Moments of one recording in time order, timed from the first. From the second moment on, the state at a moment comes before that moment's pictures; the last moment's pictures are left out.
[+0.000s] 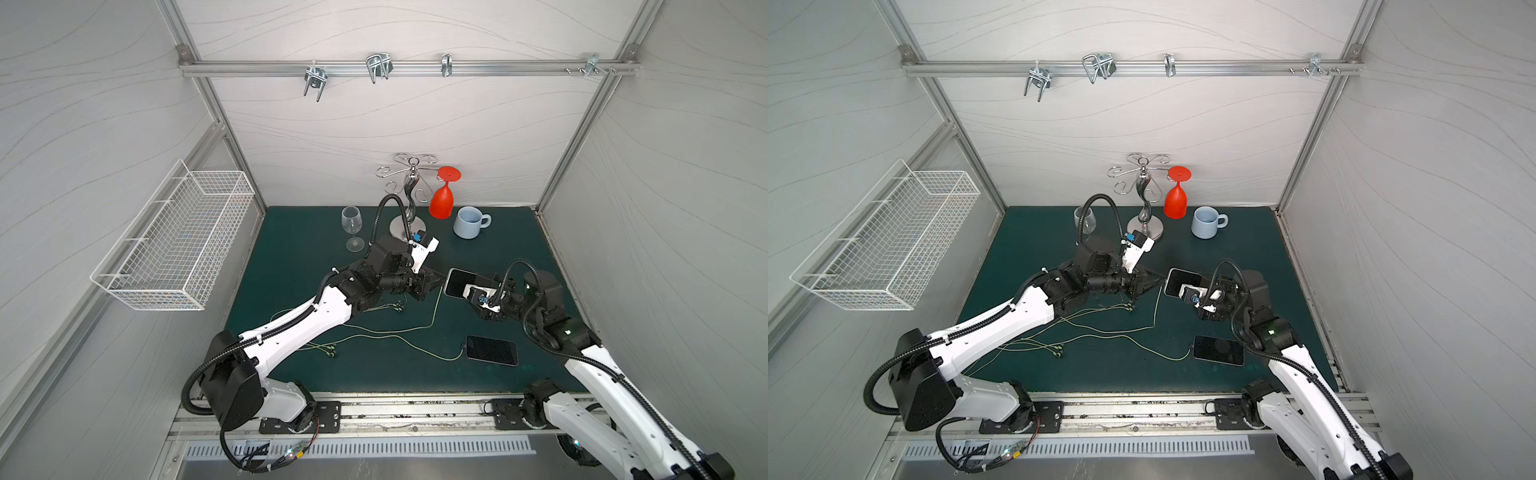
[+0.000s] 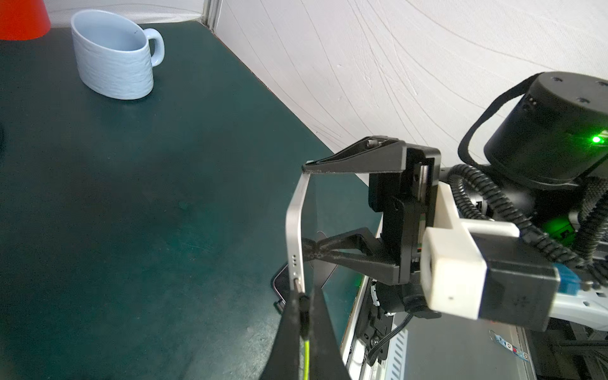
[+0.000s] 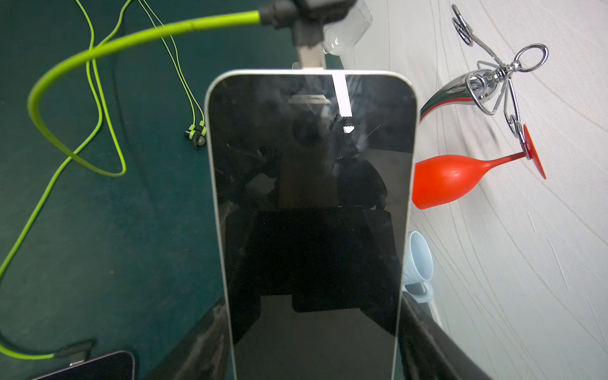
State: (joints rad) left arm -0.78 1.38 1.14 -0.21 0.45 -0.36; right arm 0.41 0.76 0.65 -0.36 -0.33 -1.02
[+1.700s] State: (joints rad) left arm -0.77 1.34 1.16 -0.24 0.67 -0.29; right arm 0.44 0.58 0.70 -0.50 -0.37 -1.04
